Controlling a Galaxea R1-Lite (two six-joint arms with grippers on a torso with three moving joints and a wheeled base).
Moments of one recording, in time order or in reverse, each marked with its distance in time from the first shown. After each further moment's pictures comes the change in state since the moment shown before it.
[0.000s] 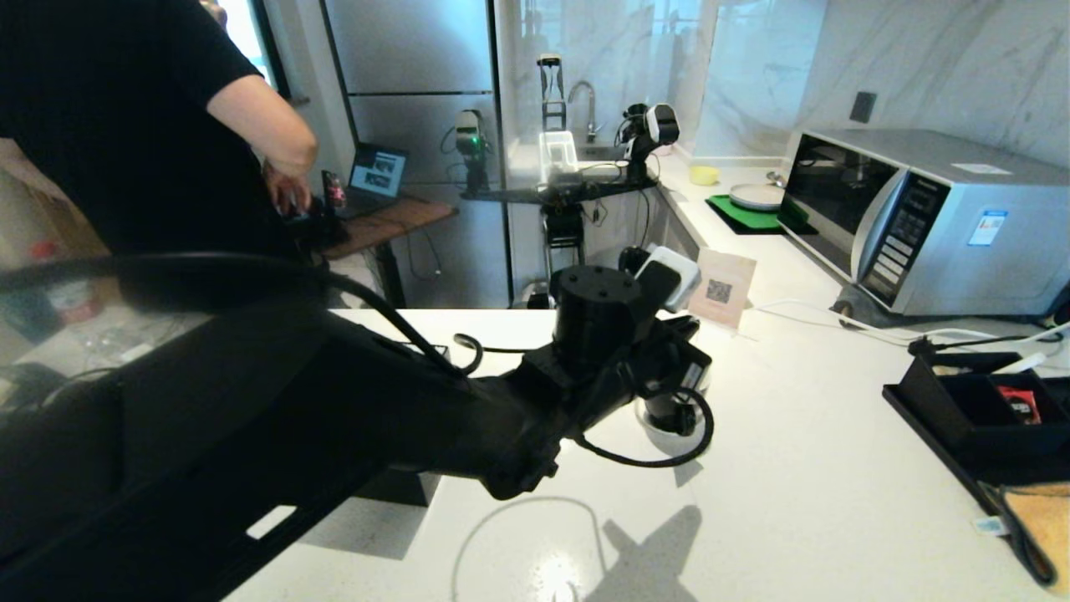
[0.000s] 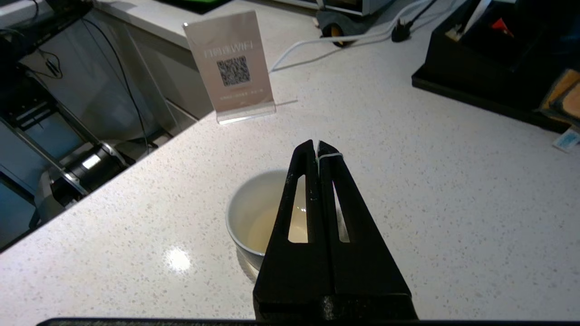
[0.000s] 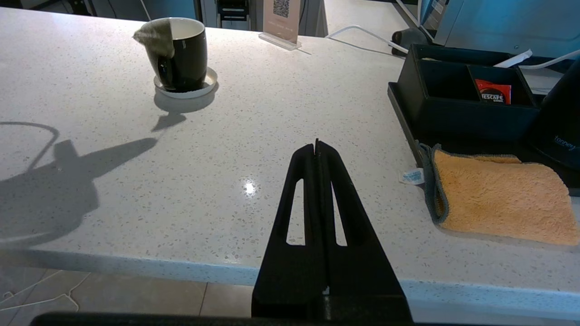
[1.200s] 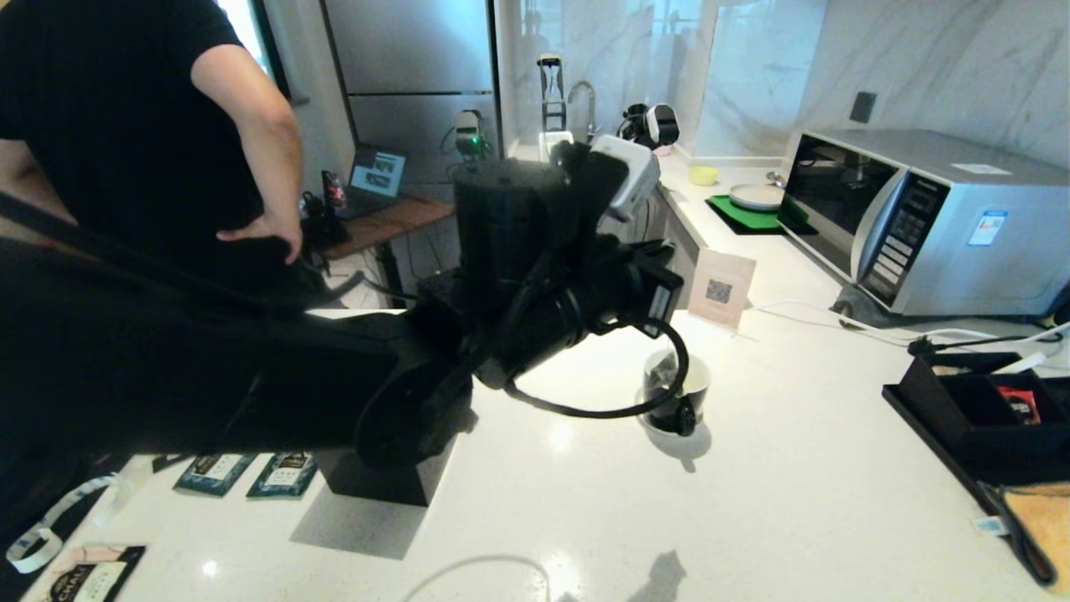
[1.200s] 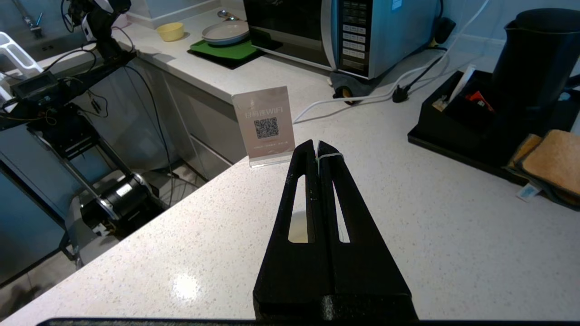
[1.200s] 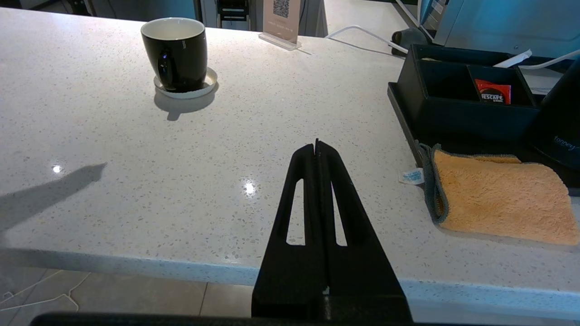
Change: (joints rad) left arm 0.025 -0.270 0.073 0.096 -0.002 -0.006; right arm 0.000 0.000 0.000 0.000 0.000 0.000
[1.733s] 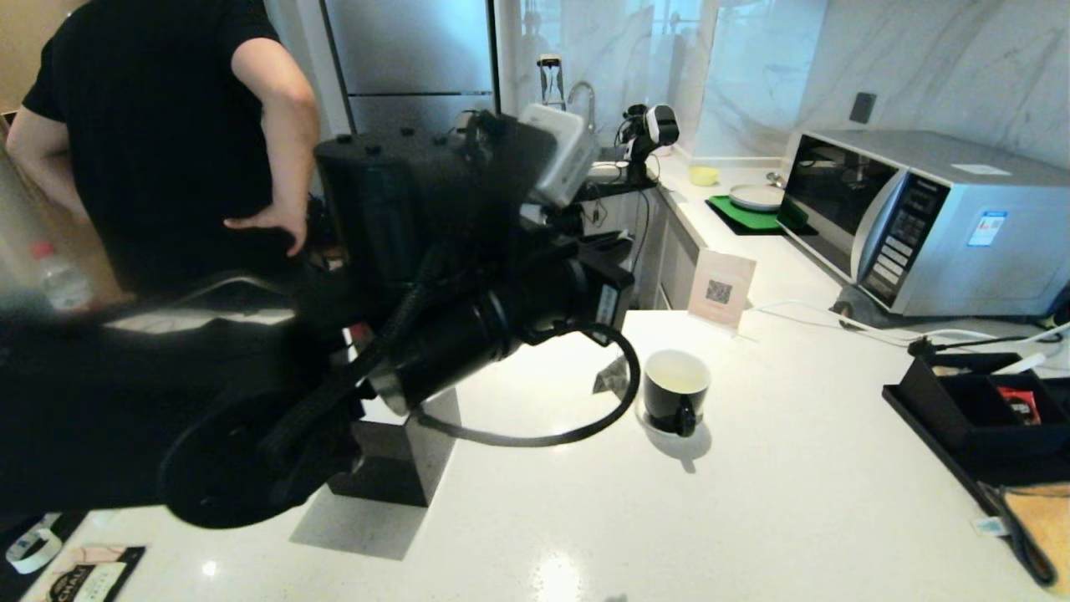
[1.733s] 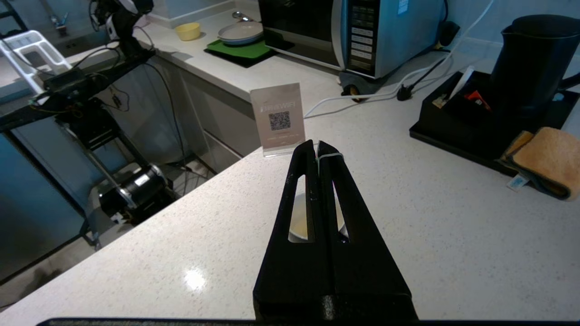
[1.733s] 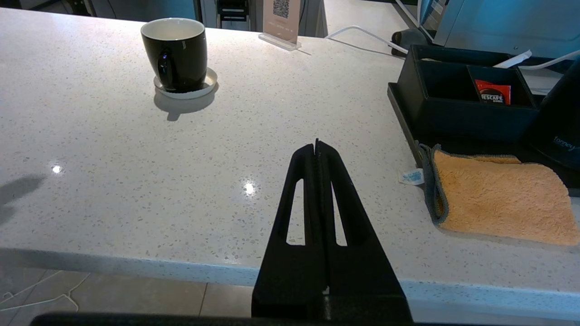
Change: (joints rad) left arm -0.001 -0.197 0.181 0.015 0.028 0.002; right arm 0.000 0.000 0.000 0.000 0.000 0.000
